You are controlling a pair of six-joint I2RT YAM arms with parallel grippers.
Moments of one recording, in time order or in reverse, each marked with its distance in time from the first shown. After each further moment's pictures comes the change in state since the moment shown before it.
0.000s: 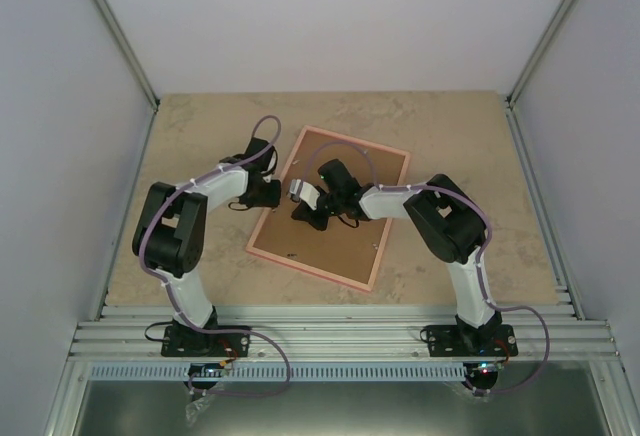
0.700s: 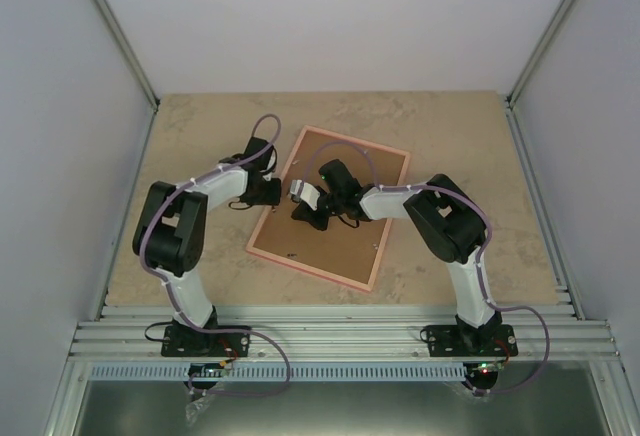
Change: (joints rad) left arm 0.009 0.014 0.010 0.023 0.010 0.007; right arm 0.003 0.000 -0.008 0.017 -0.011 -0.016
